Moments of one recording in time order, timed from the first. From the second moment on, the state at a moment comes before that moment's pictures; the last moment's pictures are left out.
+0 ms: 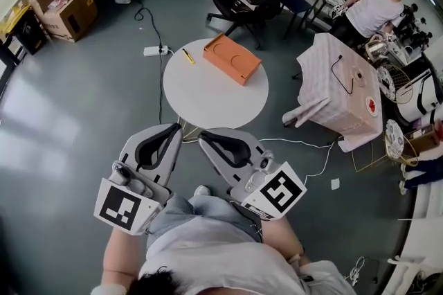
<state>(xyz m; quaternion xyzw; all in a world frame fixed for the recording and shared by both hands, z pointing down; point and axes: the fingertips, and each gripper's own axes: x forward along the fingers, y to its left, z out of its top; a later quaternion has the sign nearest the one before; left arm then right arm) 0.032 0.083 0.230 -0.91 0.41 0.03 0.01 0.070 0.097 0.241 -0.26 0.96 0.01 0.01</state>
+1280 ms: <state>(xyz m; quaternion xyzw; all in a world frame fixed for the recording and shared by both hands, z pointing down) -0.062 -0.197 0.252 -0.95 0.30 -0.02 -0.02 -0.035 -0.177 0.252 -0.37 0.93 -0.03 0.00</state>
